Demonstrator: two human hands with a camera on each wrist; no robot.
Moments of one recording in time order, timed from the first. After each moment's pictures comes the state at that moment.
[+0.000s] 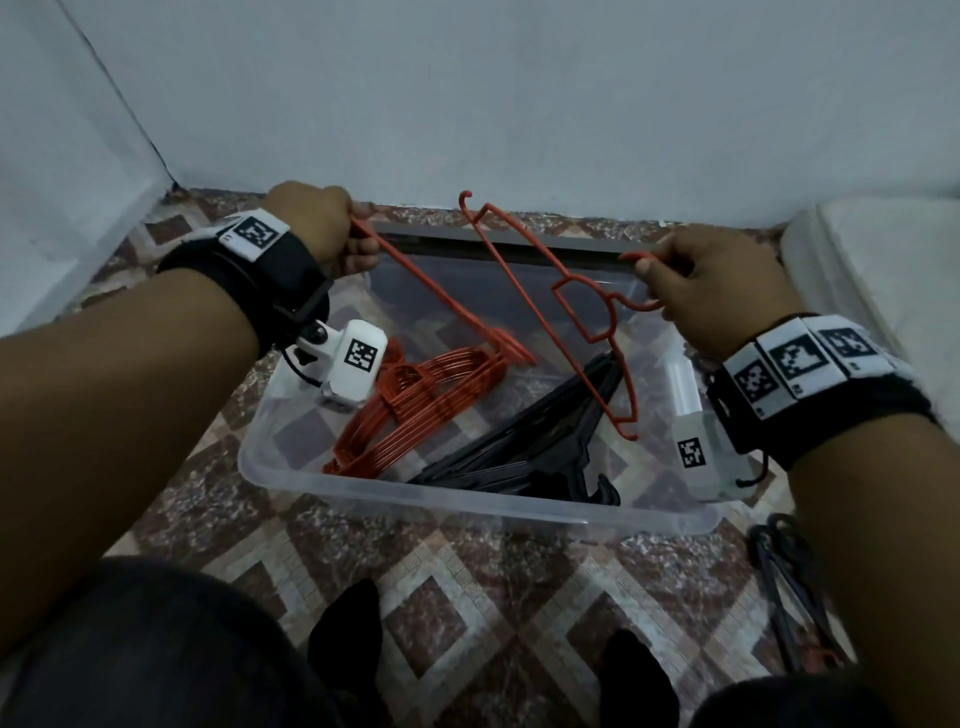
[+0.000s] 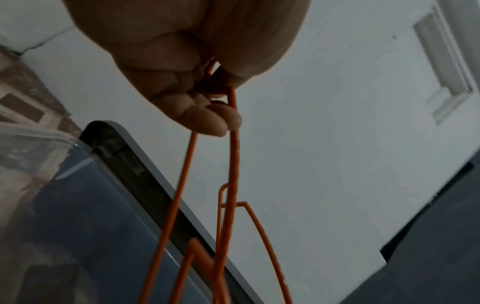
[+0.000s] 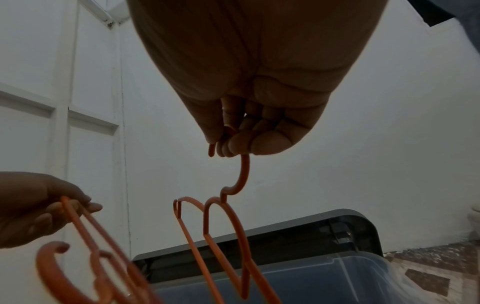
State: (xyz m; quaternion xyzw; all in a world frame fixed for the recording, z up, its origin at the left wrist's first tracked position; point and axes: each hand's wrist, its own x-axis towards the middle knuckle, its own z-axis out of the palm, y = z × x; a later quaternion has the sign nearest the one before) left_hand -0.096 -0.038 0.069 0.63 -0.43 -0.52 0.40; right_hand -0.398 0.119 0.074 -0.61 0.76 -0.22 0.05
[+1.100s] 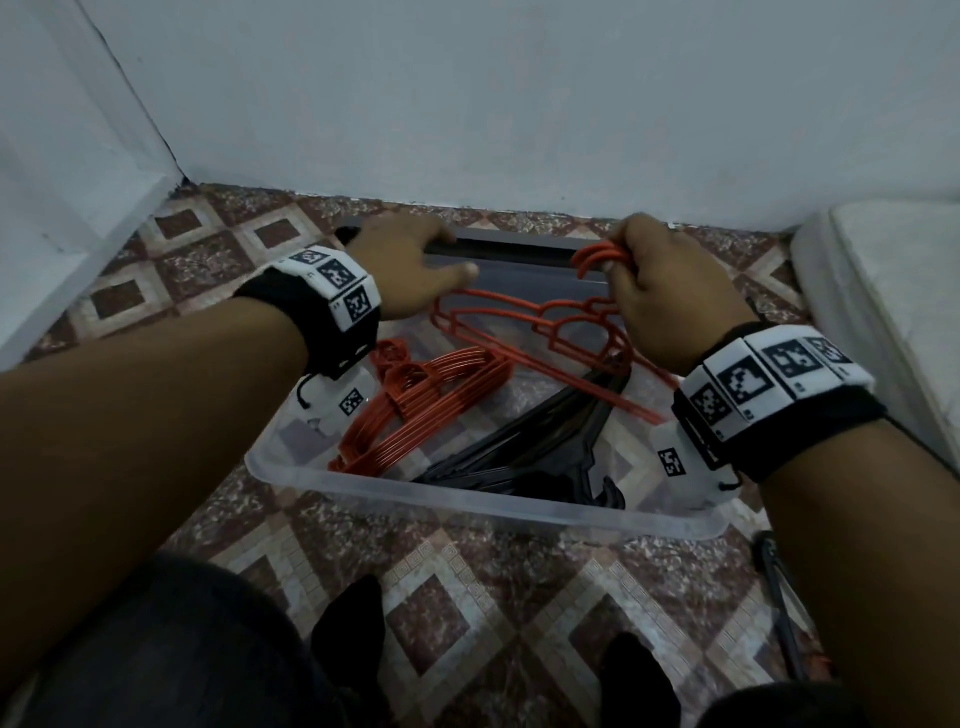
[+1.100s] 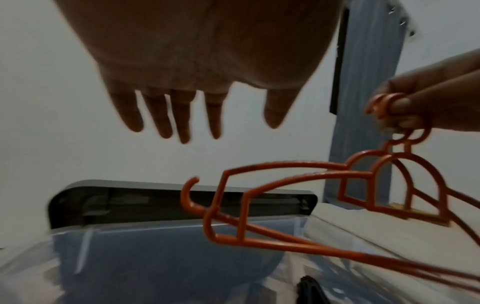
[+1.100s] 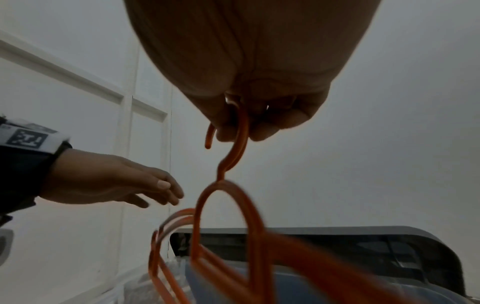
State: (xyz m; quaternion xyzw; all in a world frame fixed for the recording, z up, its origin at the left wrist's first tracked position) left_hand -0.112 -0.020 0.046 0.49 -0.86 -0.14 0.09; right_hand -0.357 0.114 0.077 -0.69 0.69 -0.23 0.05
